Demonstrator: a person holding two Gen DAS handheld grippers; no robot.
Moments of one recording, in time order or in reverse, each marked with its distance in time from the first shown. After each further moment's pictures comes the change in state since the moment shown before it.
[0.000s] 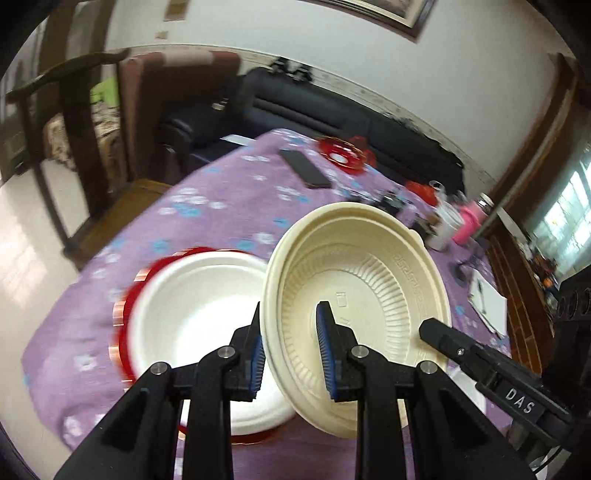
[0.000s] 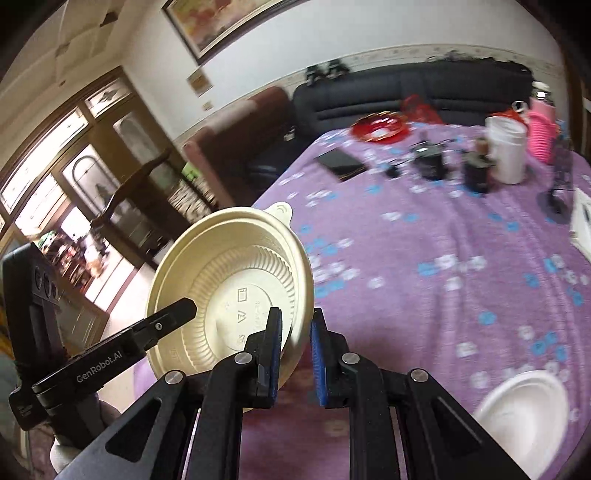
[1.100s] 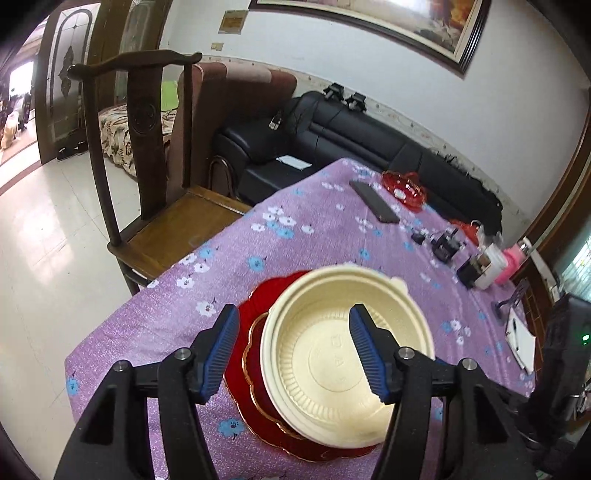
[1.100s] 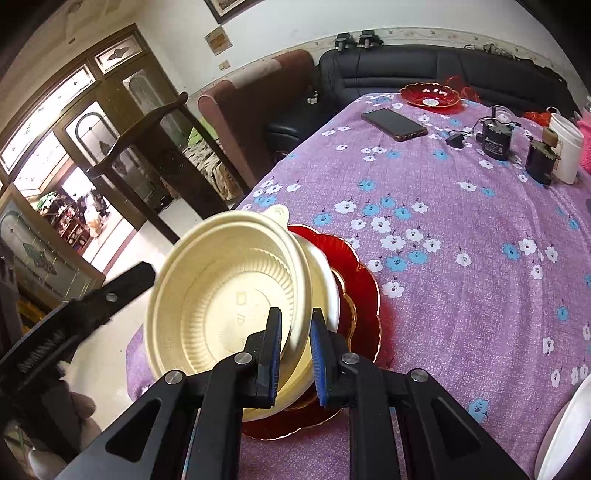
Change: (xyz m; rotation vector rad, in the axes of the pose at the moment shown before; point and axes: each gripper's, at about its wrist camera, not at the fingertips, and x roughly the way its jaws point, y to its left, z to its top) left arm -0.020 0.082 -0.001 -0.114 -0.108 0.107; right arm 0.085 0.052 -0.014 -0.058 0.101 -0.019
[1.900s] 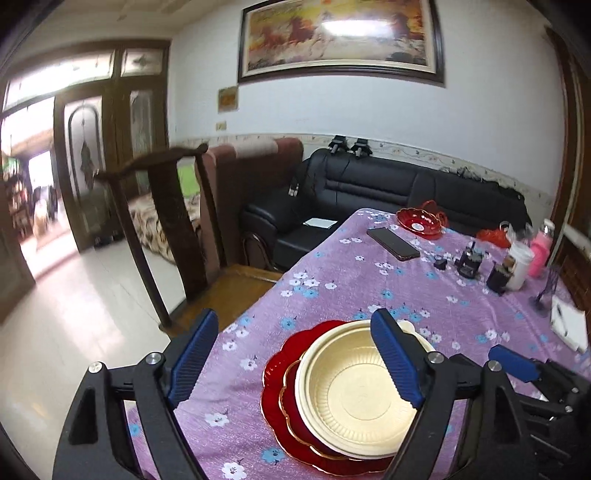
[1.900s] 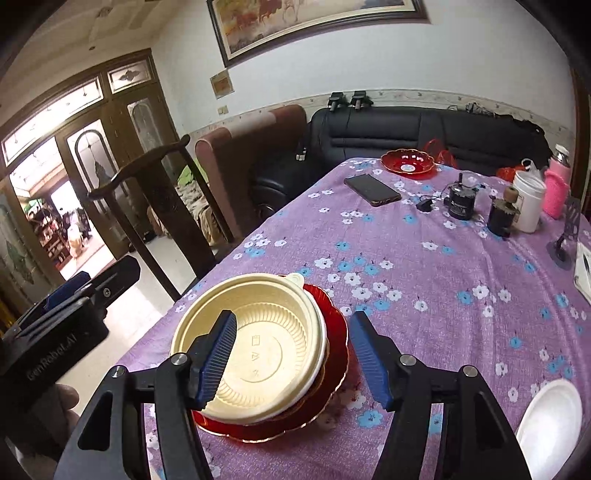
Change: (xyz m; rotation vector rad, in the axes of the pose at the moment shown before) left arm -0.044 -0.047 -0.014 0.241 -0.264 0.203; right arm -0.058 0.013 -0.016 -0.078 -0.228 -0.103
